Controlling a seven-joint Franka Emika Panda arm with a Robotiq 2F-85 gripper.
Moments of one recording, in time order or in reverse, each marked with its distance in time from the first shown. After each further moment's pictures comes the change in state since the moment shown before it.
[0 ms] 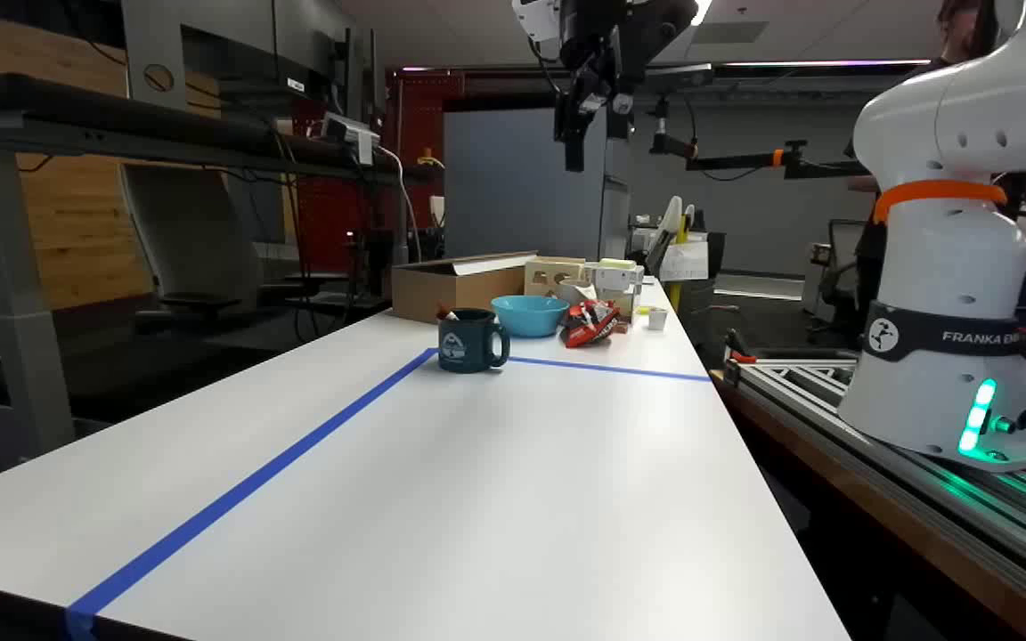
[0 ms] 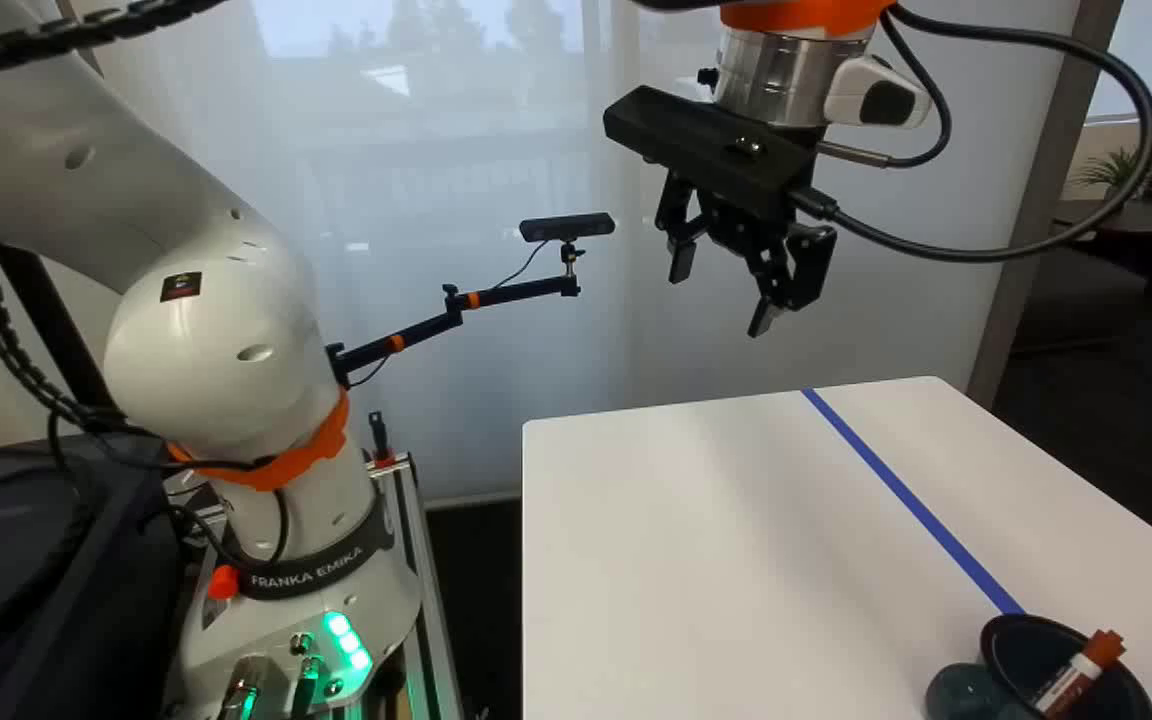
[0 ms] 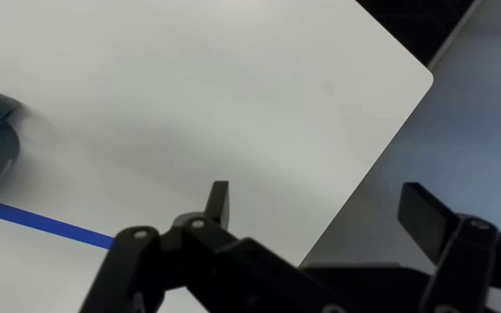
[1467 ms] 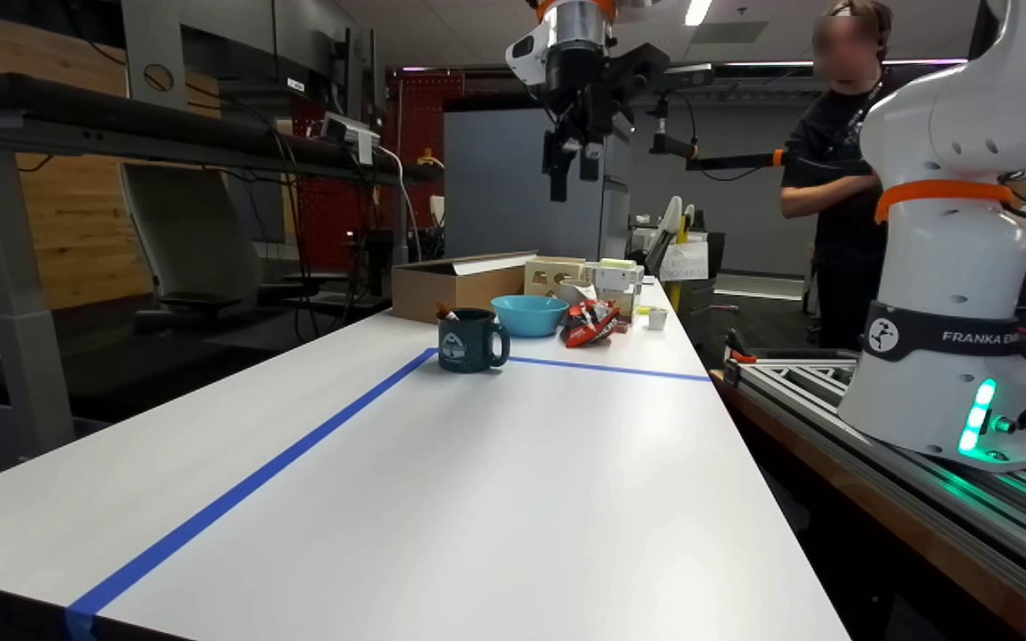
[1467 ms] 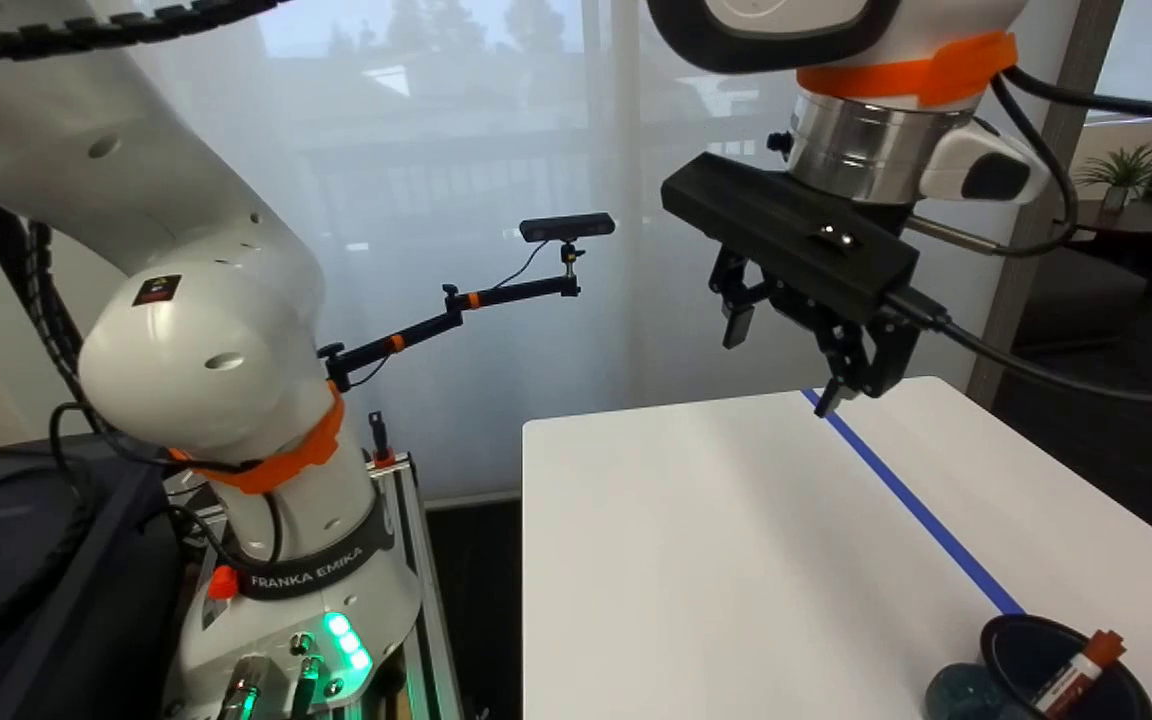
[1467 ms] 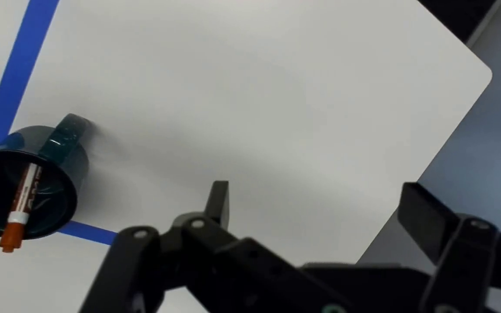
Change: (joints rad) arm -0.118 0.145 -0.044 0.035 0.014 0.089 -0.145
